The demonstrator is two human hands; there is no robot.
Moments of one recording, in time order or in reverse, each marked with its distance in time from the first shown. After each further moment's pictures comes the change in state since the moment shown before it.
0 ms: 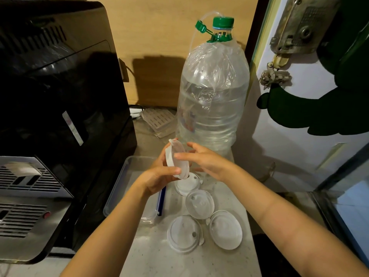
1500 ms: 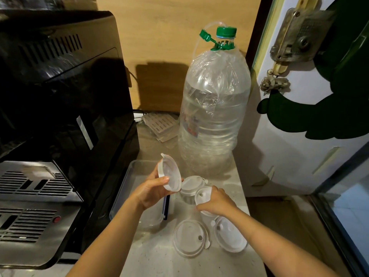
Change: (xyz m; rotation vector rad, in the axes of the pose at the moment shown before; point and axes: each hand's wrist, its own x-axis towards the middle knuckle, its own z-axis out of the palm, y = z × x) left_hand -0.029 -0.019 -0.028 -0.165 0.070 -0.107; right_hand 0.008 0.109 0.020 -0.654 0.229 0.380
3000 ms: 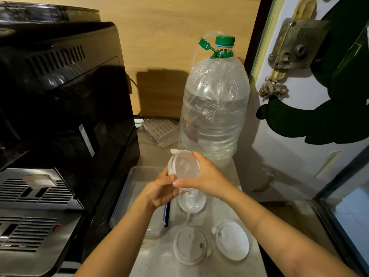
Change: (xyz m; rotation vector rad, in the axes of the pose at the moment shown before) left_hand 0.016 0.015 0.023 -0.243 -0.181 0.055; right_hand -0.055 -0.072 -0.064 0.428 0.158 -0.573
